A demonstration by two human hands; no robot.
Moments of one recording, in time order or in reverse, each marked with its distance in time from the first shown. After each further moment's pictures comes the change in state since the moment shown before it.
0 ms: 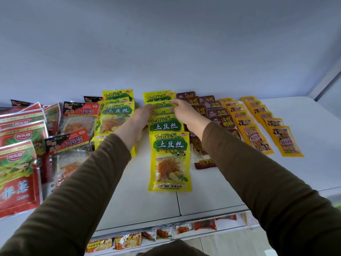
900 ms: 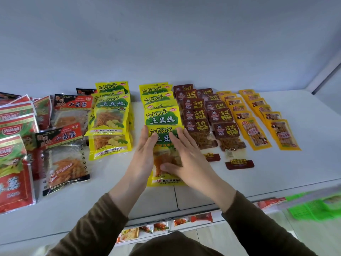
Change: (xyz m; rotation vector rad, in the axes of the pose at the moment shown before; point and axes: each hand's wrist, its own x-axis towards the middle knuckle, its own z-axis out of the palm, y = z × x) left_hand -0.090 -0.091 0.014 -0.096 -0.036 0.209; right_hand -0.152 0.057 0.039 -0.501 0.024 -0.307
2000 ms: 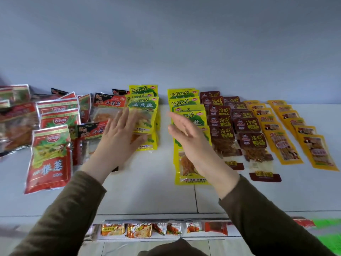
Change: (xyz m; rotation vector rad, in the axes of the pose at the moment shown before) left_hand 0.017 0.038 -0.130 1.313 0.084 0.301; right_hand 0.045 -0.065 -0.019 0.962 -0.020 0.026
